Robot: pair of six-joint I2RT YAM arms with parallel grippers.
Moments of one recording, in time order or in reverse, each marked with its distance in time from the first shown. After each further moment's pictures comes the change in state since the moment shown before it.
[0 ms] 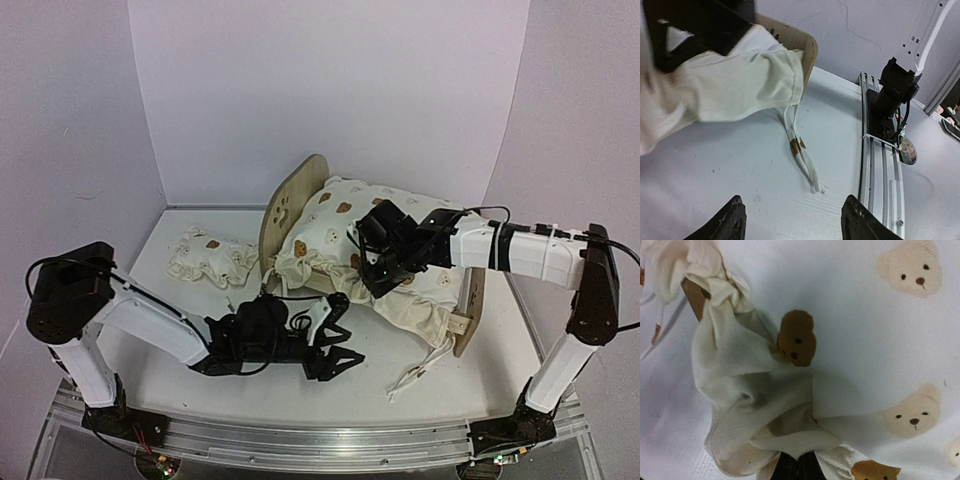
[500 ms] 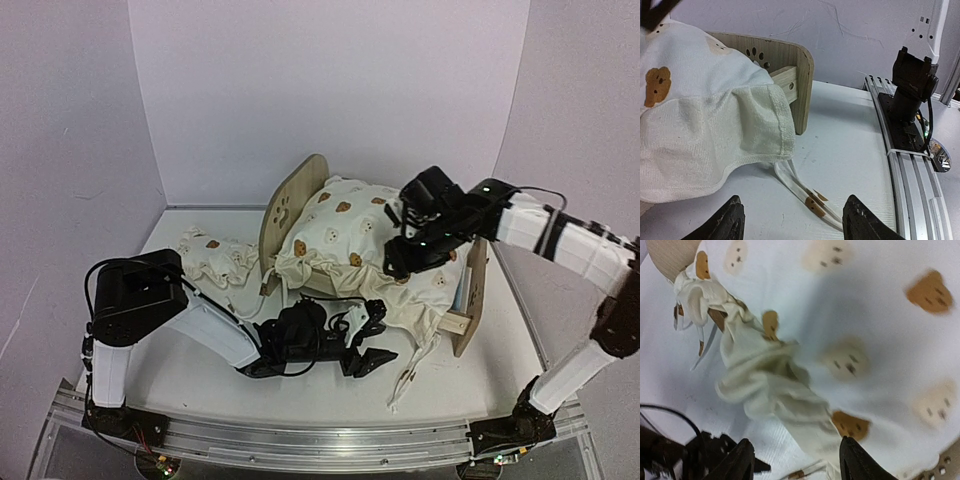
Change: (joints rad) left arm -0.011 0.365 0.278 0.186 0.031 0.194; right arm -0.118 -0.127 0.087 -0.168 -0.269 0.162
